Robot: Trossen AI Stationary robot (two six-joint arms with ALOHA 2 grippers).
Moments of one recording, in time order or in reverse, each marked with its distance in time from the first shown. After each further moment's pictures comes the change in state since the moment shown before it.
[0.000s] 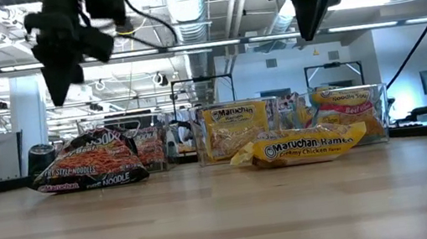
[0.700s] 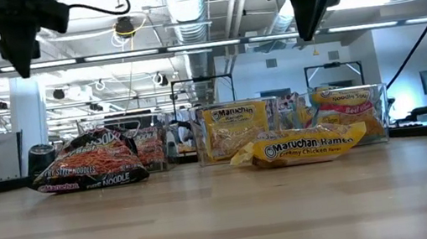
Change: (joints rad) left arm 0.132 -0.365 0.000 -0.134 -0.005 -0.067; right arm 0.000 0.000 0.000 0.012 0.001 -0.002
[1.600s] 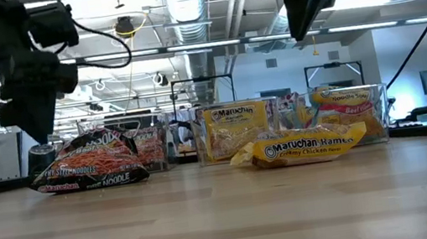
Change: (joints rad) left arm 0.000 -0.112 -0.518 0.551 0.102 -0.274; right arm 0.000 0.000 0.000 0.051 -0.002 0.001
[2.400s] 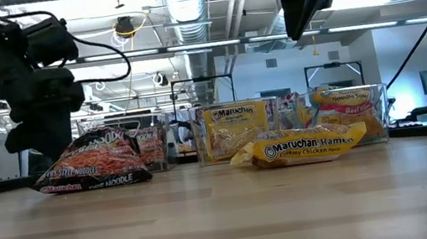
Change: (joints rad) left arm 0.001 0.001 -0.190 0.335 0.050 -0.159; right arm 0.001 0.000 0.000 0.023 -0.002 -0.010
